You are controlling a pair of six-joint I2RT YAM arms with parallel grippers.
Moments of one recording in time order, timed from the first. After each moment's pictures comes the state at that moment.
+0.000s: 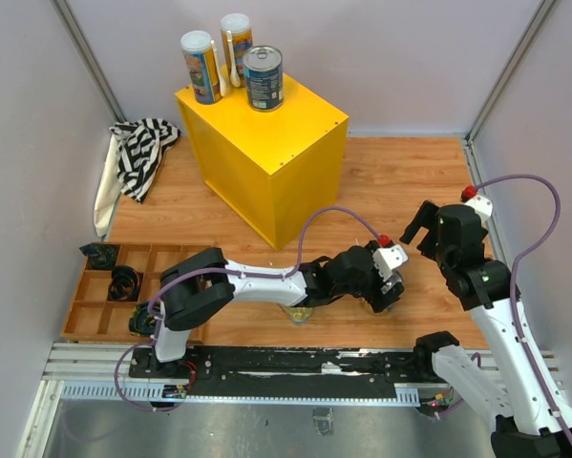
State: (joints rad) left arm -1.25 1.94 1.22 0.35 -0.03 -0.06; right arm 0.26 0.74 0.90 -0.78 0.38 0.56
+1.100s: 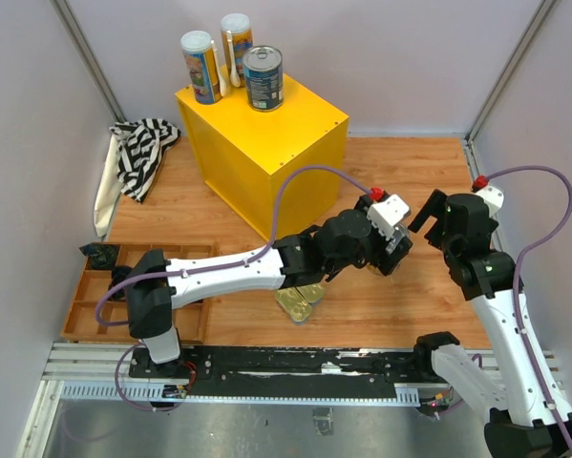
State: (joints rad) left arm -1.24 1.73 1.44 0.07 -0.25 -0.09; right arm 0.21 0.79 0.96 -0.77 0.40 0.55
